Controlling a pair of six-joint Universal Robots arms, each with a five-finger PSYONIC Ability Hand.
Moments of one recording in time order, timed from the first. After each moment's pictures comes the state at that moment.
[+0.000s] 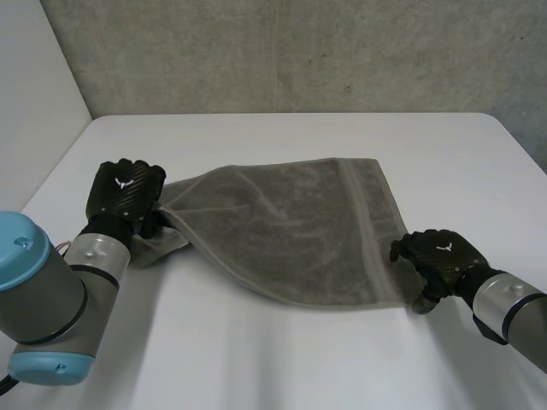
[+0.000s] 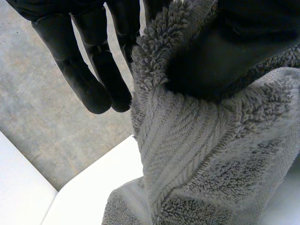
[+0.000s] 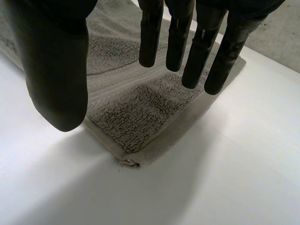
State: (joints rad) left arm 4.36 -1.84 -1.90 3.74 -1.59 3.46; right arm 1.65 -1.27 1.94 -0.16 1.11 2.72; left_hand 1.42 1.49 1.54 1.51 1.48; right_hand 0.51 0.52 0.51 0.51 0.30
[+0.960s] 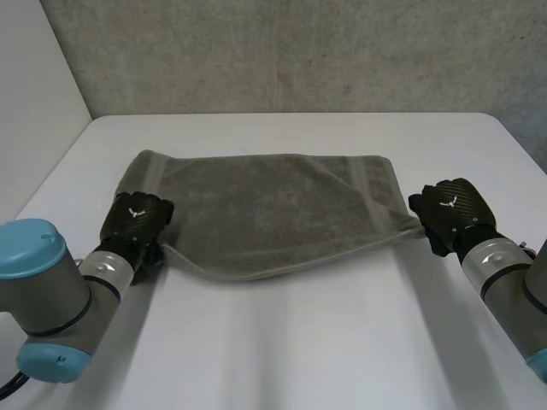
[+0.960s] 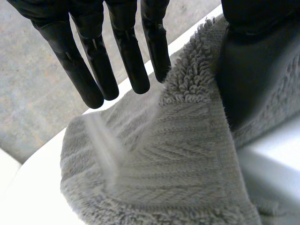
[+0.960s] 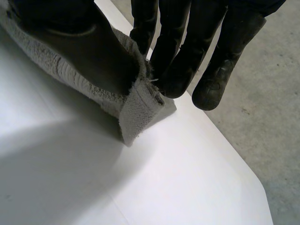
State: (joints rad) left arm 4.45 -2.02 -1.87 3.72 -1.46 3.54; right arm 1.77 -1.29 1.86 -0.37 1.36 2.55; left_hand 0.78 0.79 0.78 0.79 0.76; right_hand 1.34 1.32 1.34 1.34 1.16
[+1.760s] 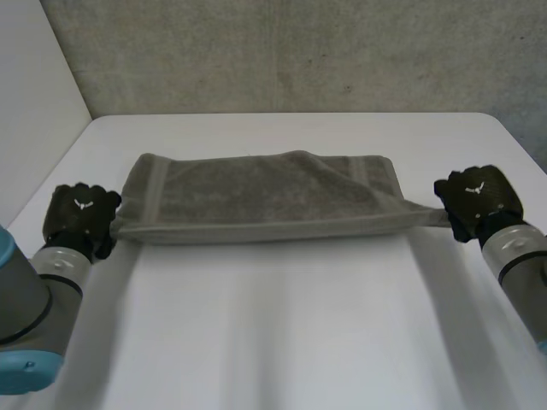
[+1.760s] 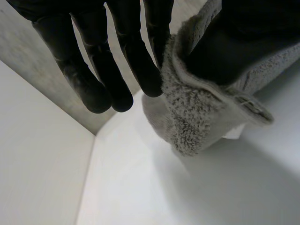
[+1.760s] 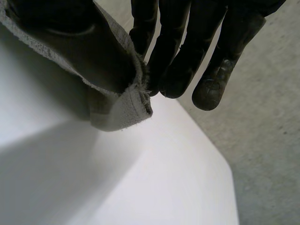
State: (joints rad) left arm 4.53 -1.81 -1.98 3.69 -1.60 3.65; right arm 1.73 -1.34 1.83 -0.34 1.42 2.55; left_hand 1.45 1.51 1.54 1.52 1.46; right_hand 1.34 1.32 1.34 1.34 1.16
